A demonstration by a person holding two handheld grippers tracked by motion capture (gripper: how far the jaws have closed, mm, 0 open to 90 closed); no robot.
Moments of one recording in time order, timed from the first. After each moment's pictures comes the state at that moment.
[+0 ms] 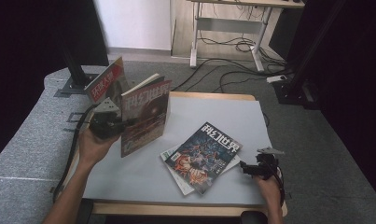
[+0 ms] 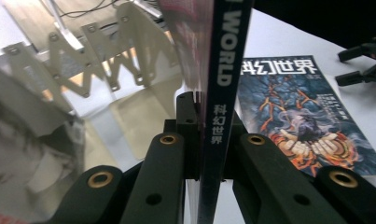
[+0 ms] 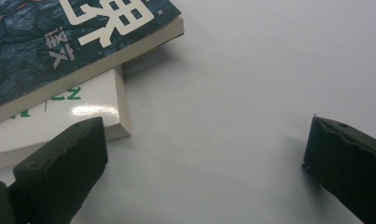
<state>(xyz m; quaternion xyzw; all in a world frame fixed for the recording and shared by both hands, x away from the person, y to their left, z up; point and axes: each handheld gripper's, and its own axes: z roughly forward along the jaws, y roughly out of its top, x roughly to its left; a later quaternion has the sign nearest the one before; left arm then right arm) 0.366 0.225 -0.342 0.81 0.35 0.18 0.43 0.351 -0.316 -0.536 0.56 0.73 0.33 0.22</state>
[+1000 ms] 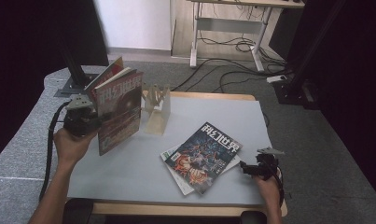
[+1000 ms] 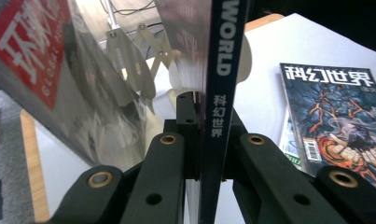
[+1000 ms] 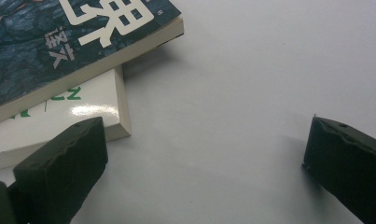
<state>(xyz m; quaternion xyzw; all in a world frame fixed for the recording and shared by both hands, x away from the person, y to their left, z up) 0.361 0.278 -0.332 0.77 0.42 0.23 0.42 0.351 -0.316 -0.536 0.56 0.73 0.33 0.22</state>
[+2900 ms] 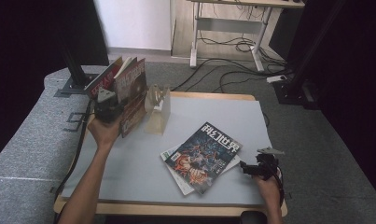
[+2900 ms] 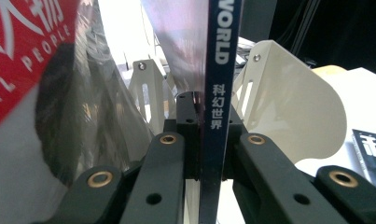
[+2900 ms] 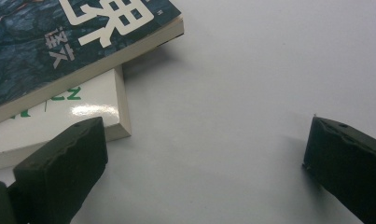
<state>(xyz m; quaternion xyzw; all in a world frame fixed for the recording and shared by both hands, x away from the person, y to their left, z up) 0.441 0.236 -0.392 0.69 0.46 0.31 0.46 0.351 -0.316 -0.536 0.56 0.73 0.33 0.22</state>
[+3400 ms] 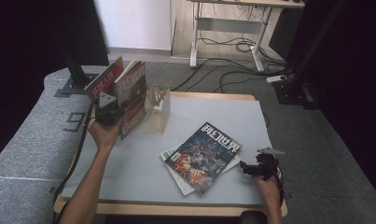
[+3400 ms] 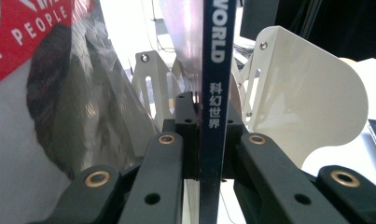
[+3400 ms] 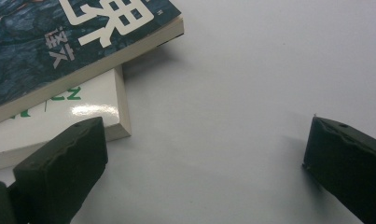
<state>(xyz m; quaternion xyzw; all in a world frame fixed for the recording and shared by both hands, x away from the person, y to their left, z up) 0.440 0.241 -0.403 0.70 0.46 0.32 0.45 0.351 -0.316 -0.536 0.56 0.73 0.33 0.22</state>
